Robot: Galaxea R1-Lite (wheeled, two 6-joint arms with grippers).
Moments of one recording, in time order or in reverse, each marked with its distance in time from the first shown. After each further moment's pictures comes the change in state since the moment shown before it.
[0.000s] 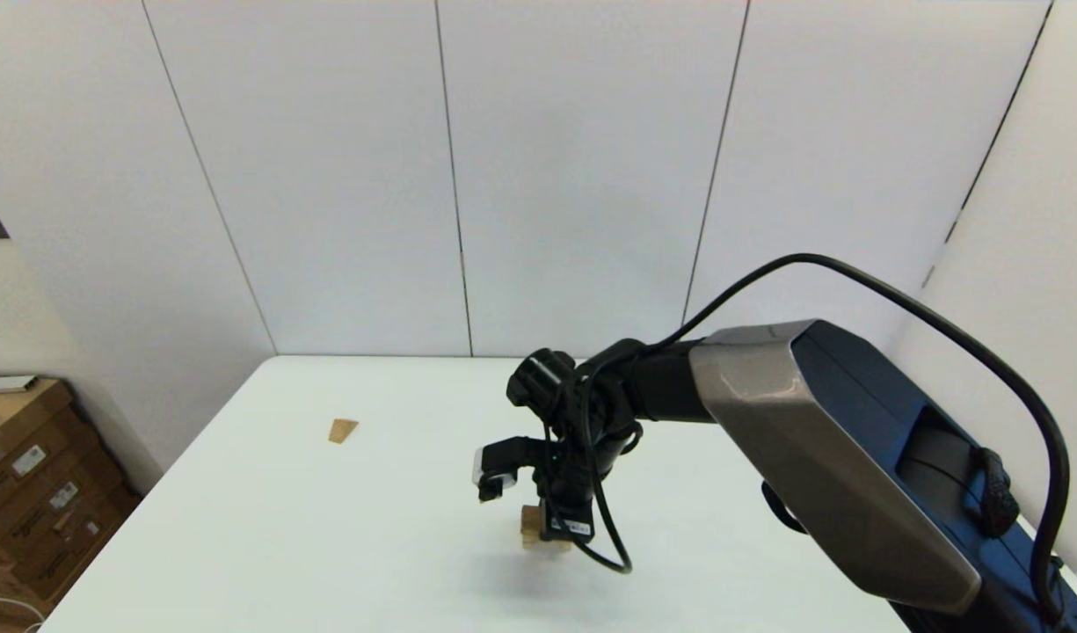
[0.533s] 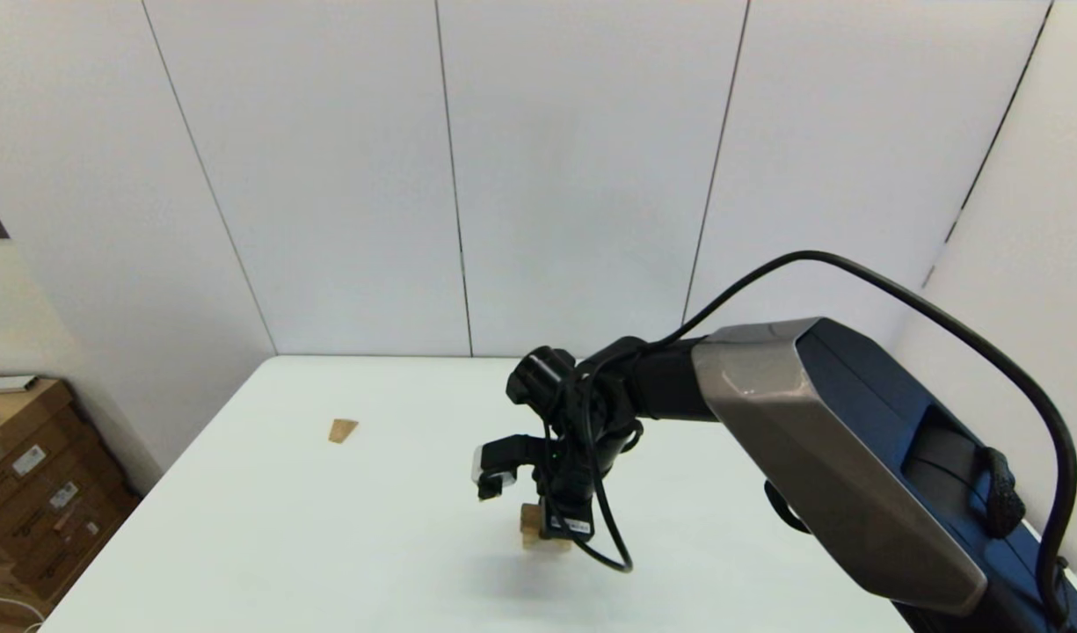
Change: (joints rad) left arm 0.000 0.000 0.000 0.000 0.000 0.000; right arm 0.002 -0.008 0.000 0.002 -0.001 0.001
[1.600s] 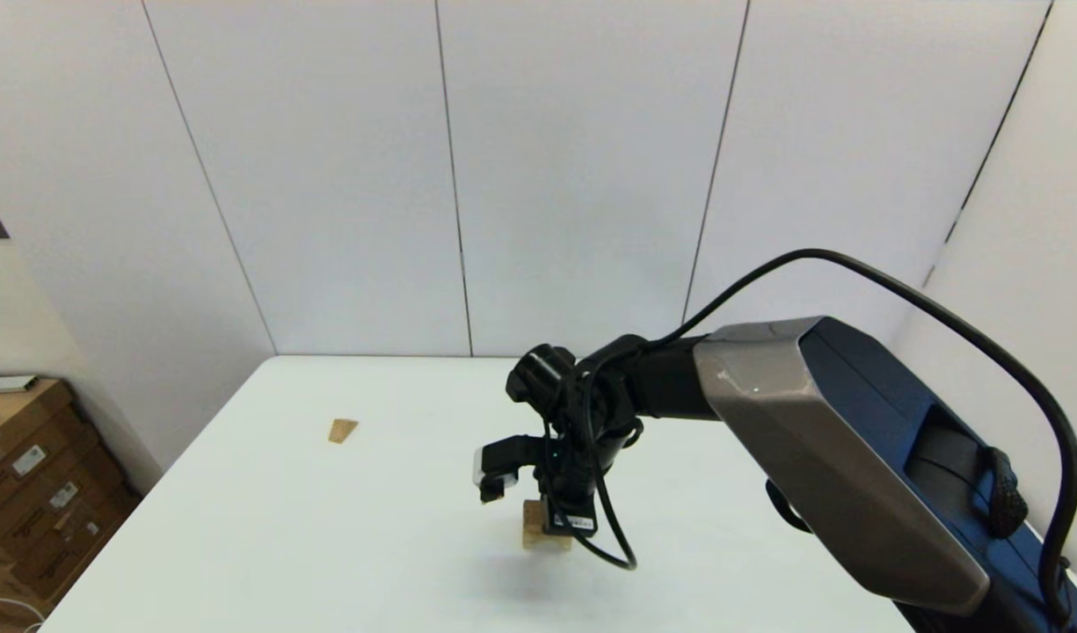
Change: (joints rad) left arm 0.000 0.000 0.000 0.000 0.000 0.000; right arm 0.003 -0.001 -0.003 -0.002 -0.033 -0.050
